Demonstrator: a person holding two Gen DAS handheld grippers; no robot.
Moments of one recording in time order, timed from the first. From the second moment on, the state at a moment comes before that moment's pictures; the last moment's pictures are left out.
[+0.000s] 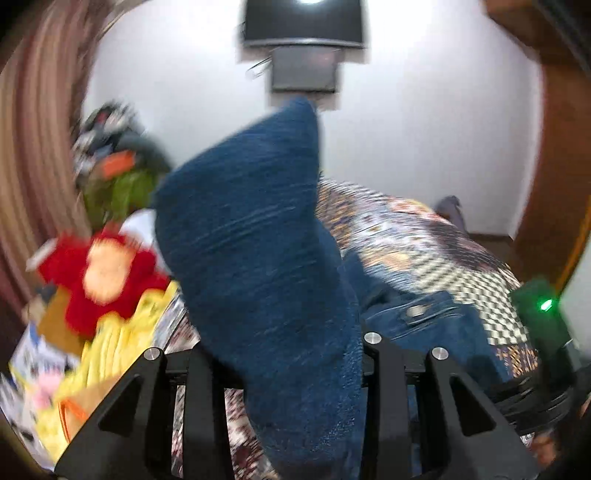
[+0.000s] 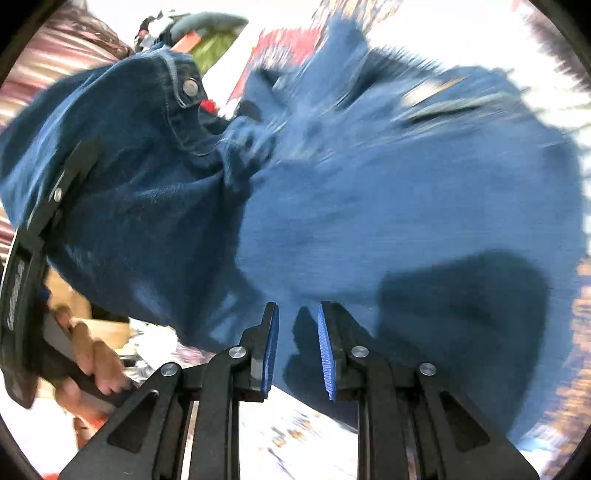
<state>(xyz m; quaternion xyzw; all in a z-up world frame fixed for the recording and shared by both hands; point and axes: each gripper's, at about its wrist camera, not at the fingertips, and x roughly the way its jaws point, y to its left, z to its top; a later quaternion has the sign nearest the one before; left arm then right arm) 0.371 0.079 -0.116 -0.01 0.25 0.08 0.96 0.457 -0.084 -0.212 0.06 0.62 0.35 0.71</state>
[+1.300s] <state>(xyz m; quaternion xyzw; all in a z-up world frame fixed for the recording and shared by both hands) 0.320 0.015 -0.128 0.11 0.35 -0.05 0.93 0.376 -0.162 -0.102 -0.05 0.47 0.29 0.83</state>
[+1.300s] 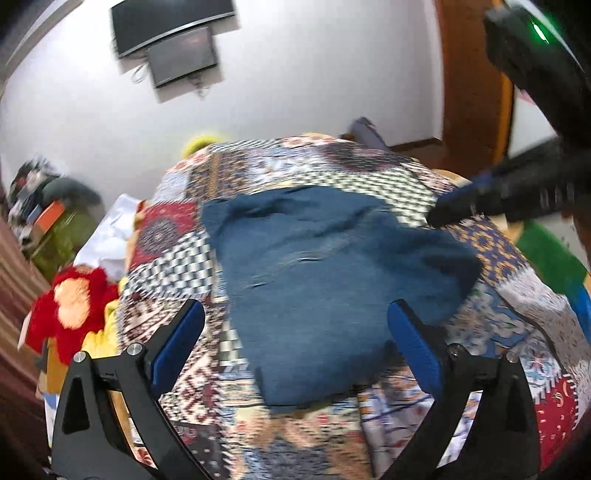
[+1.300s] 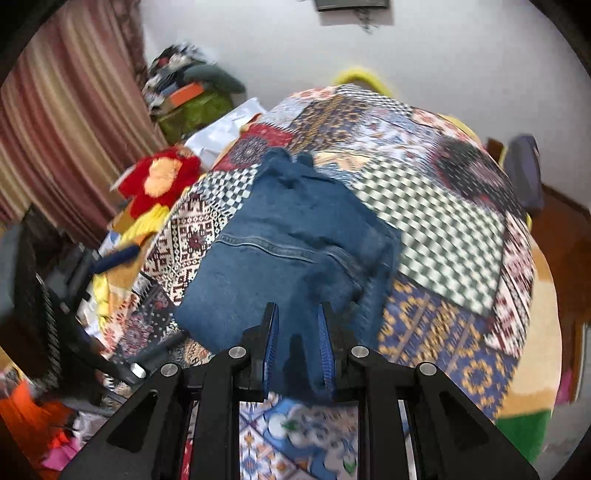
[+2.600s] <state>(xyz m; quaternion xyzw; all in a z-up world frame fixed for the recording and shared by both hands) 0.444 0.099 -0.138 -0.02 0.42 -0.07 0.91 0.460 -0.189 -0.121 0.04 0.48 0.26 0.84</state>
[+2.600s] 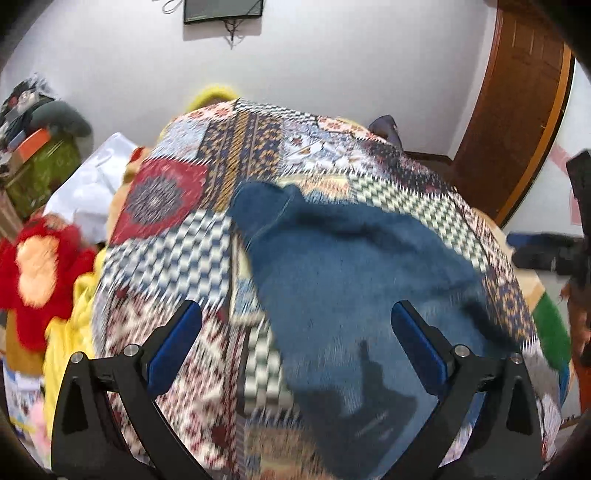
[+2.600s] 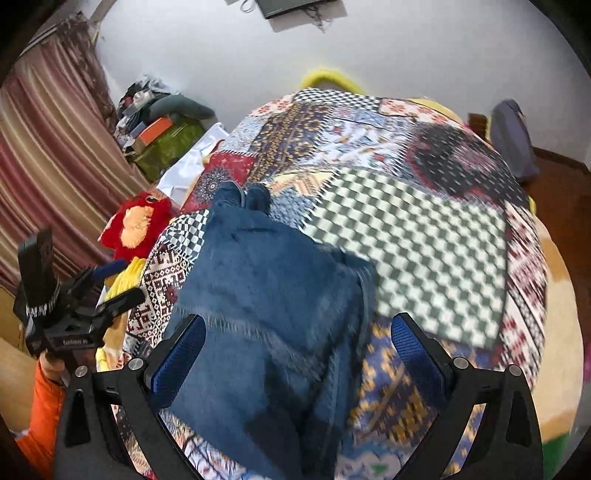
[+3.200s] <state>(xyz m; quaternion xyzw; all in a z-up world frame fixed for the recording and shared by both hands) 0.586 0.133 -0.196 -0.10 0.47 -0.03 0.88 0.518 -0.186 -0.207 0.01 0.54 0.26 0.80</state>
